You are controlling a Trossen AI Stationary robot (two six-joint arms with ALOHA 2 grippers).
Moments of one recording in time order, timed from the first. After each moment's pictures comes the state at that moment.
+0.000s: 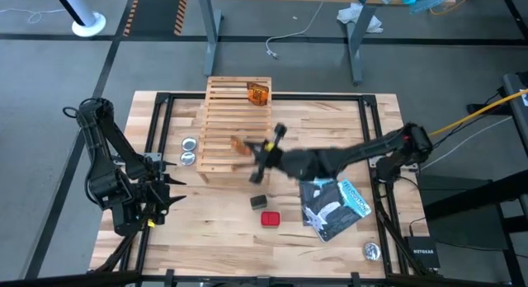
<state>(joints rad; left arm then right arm) -1.11 1.09 1.01 -1.24 -0.92 -0.90 0.23 1.70 1.39 0.15 0.73 -0.18</state>
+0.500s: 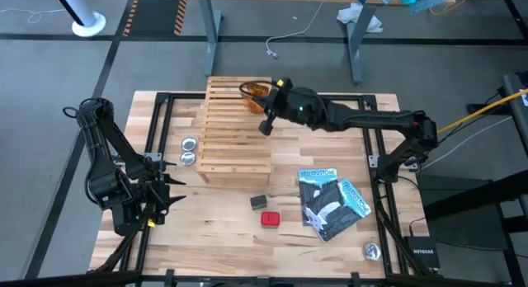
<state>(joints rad) -1.11 1.09 1.01 -1.24 -0.92 -0.90 -0.18 1.60 1.39 -0.01 0.28 -0.16</state>
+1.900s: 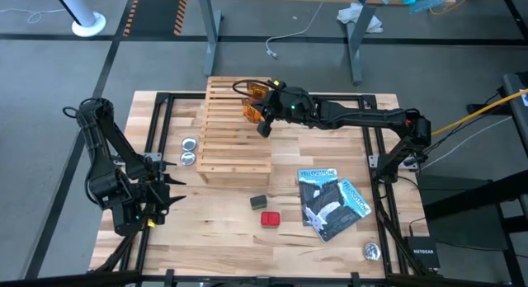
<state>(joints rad) -1.11 1.09 1.01 -1.24 -0.92 -0.90 -0.24 1.66 1.38 -0.06 0.18 -0.06</state>
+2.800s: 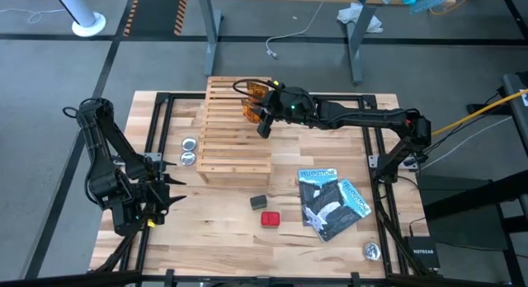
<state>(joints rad) -1.11 1.09 1.01 -1.24 -0.92 -0.90 -0.24 1.66 1.38 -0.05 0.14 -0.02</state>
